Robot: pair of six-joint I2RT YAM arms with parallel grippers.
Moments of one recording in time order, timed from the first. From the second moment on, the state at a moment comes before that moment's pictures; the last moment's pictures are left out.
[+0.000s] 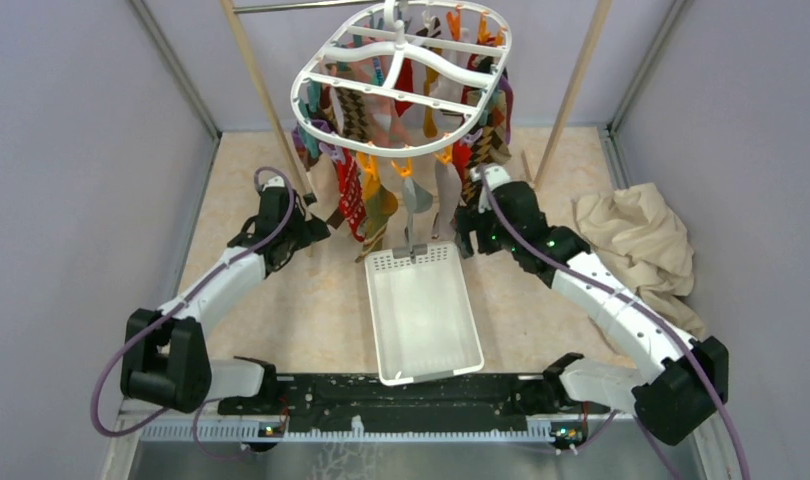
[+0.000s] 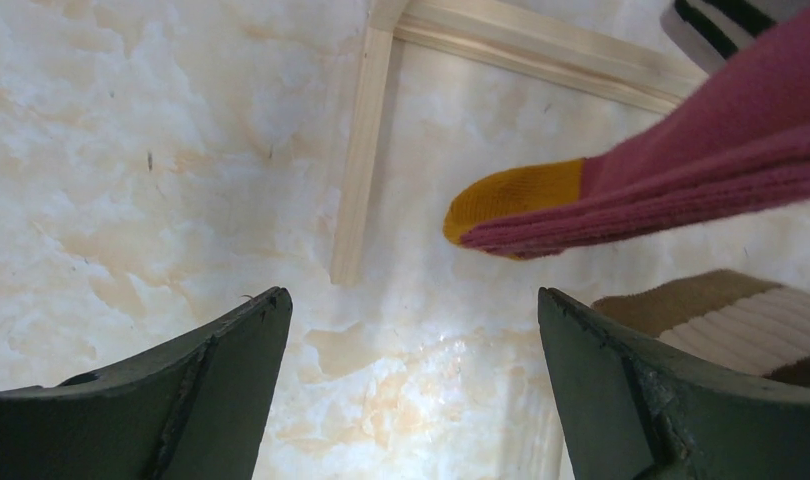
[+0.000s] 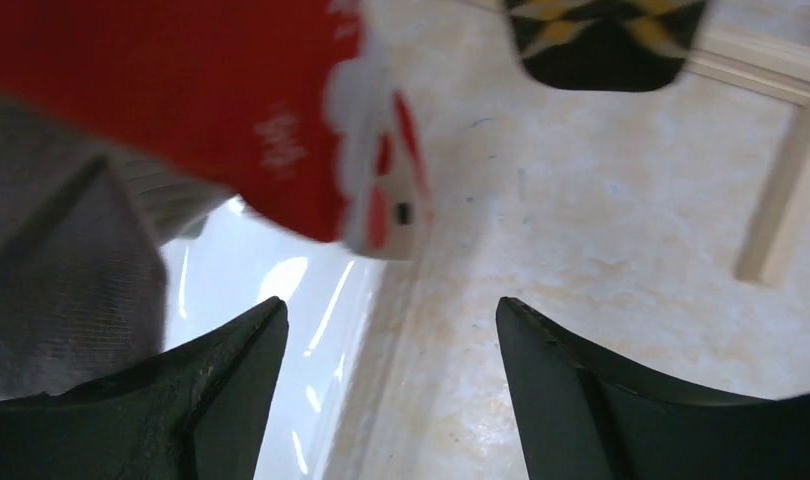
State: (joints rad) left arm -0.26 1.32 0.81 -0.22 -0.23 -0.53; right arm 0.53 1.11 0.98 -0.48 0.08 0.16
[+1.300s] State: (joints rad) left arm -0.28 1.23 0.76 -0.26 -0.21 -0.54; right arm 0.75 1.82 1.31 -0.51 -0.09 -0.41
